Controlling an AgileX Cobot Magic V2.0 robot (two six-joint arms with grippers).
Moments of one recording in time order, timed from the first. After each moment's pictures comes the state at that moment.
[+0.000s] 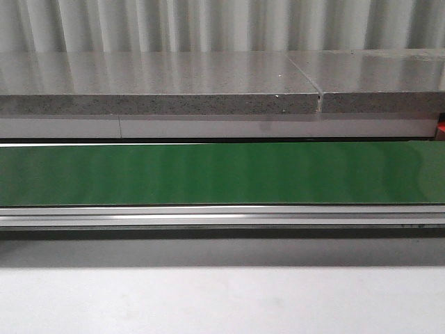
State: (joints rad) left arm -0.06 0.68 -0.63 -0.18 0.32 0.04; right arm -0.08 0.70 -0.73 0.15 0.79 -0.16
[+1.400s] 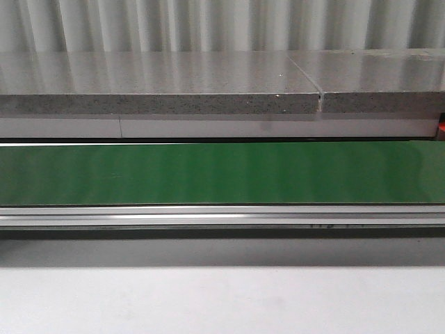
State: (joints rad) left arm 0.34 1.65 -1.01 -0.22 0.49 -0.09; right arm -0.08 0.70 -0.73 0.15 0.79 -0.16
